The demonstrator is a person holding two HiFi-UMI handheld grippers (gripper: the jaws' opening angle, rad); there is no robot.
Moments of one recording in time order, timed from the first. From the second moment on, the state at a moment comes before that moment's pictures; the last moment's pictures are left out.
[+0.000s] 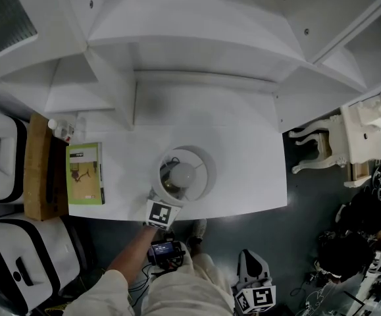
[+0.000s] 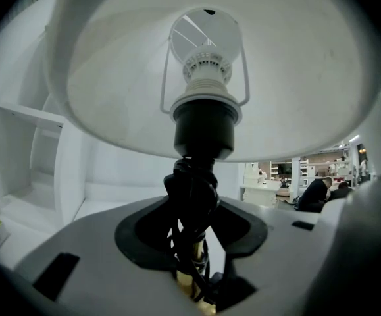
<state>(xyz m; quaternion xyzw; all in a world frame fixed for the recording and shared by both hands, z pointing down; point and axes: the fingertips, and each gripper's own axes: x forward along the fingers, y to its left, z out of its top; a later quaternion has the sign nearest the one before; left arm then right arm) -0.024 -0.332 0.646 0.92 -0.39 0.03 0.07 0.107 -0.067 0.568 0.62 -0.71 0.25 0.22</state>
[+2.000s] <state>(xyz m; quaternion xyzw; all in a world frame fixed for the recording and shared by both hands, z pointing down) -0.072 -0.103 0.444 0.90 -0.42 -0.03 0.08 0.074 -0.029 0.494 0.51 -0.85 0.10 0.09</state>
